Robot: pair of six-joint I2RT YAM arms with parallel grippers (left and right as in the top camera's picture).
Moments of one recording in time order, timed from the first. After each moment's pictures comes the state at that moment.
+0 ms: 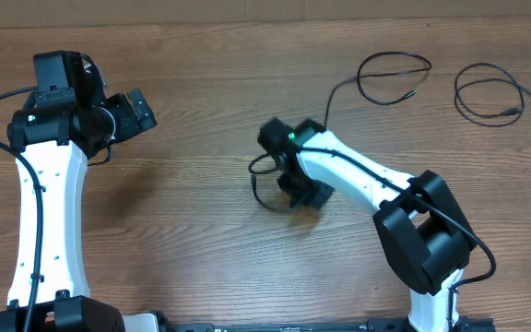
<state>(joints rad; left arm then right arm) 0.17 1.53 1.46 -0.99 0.15 -0.31 0.68 2.02 1.49 -1.15 0.11 1.35</state>
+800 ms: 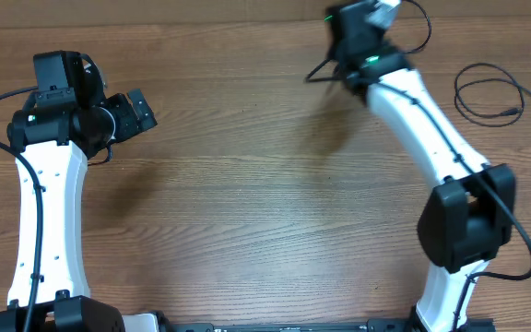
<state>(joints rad) 0.17 1.53 1.46 -0.99 0.15 -0.31 0.29 2.02 1.82 -0.51 0.47 0.56</state>
